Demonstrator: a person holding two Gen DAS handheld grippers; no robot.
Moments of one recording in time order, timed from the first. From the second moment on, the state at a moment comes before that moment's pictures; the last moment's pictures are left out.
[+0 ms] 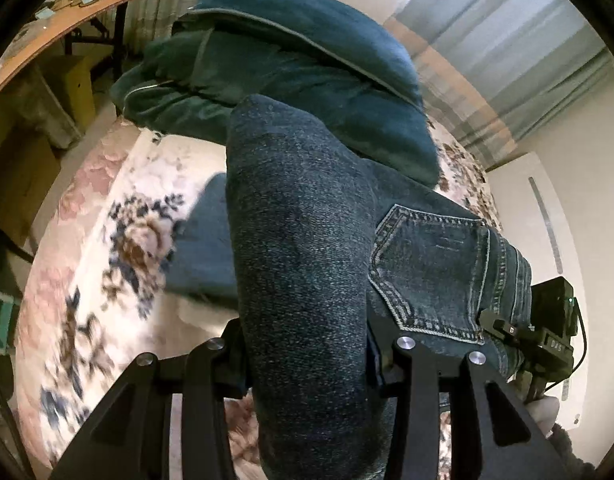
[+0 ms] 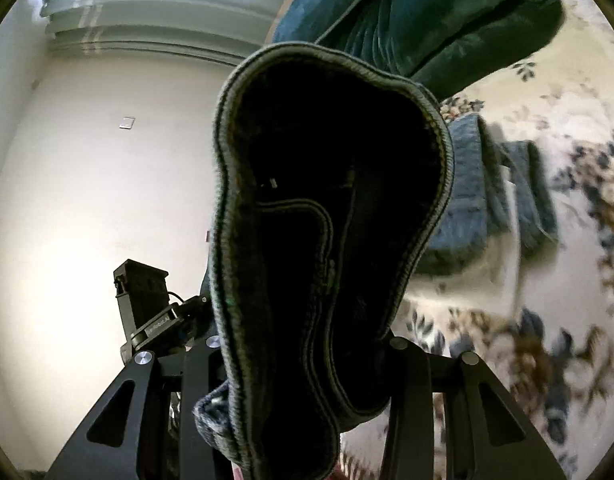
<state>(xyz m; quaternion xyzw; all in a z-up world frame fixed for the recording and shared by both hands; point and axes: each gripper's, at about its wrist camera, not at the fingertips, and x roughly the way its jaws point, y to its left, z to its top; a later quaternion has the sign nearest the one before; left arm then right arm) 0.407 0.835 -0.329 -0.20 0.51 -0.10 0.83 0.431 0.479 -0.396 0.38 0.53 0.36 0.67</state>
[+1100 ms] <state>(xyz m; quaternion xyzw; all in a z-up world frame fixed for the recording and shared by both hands) 0.484 0.865 -0.428 -0.10 0.61 -0.07 0.79 0.534 0.521 -0.524 0.34 0.59 0.14 0.71</state>
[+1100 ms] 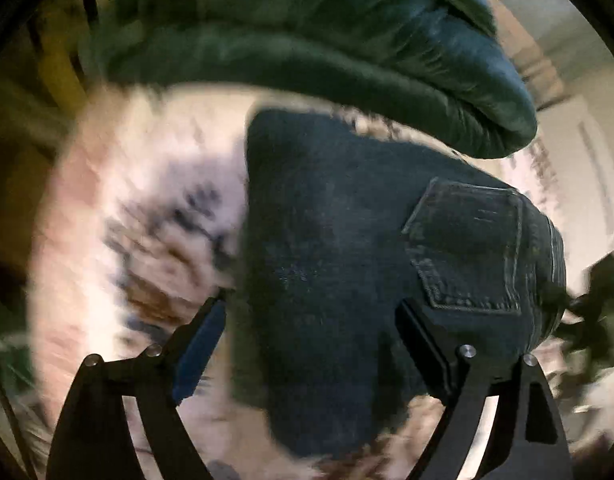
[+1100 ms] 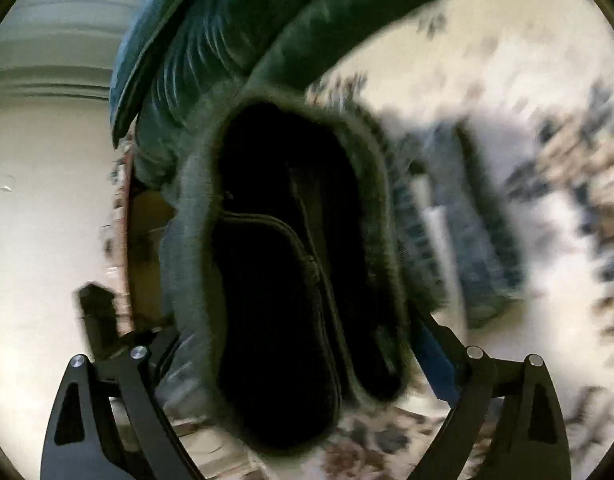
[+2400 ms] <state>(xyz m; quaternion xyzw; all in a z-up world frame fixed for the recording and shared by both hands) 0.019 0.797 -0.002 0.00 0.39 0.01 0.92 -0.020 0.620 0.040 0.00 0.39 -0.01 0.92</state>
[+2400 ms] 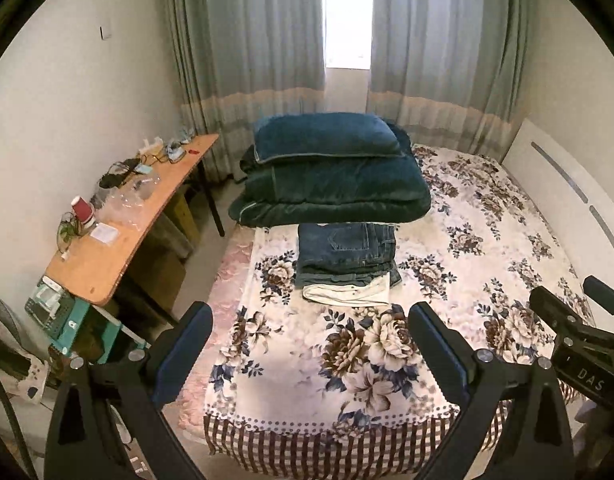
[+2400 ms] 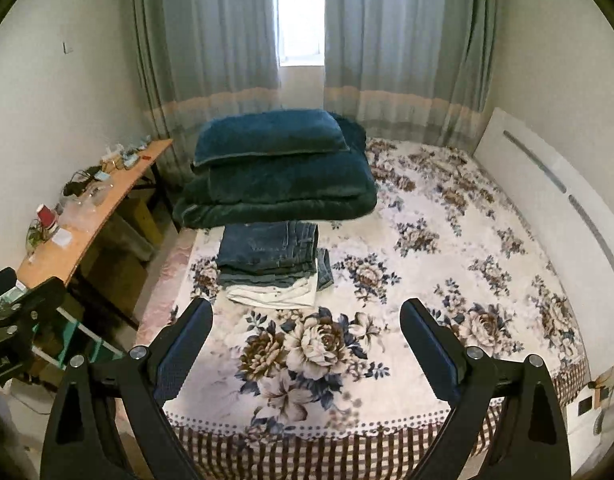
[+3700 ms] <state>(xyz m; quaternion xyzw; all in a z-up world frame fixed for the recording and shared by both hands) 0.001 0.783 -0.008 0.01 0.39 0.02 0.92 -0.062 0.607 0.071 -0.02 0.37 -0.02 0.93</state>
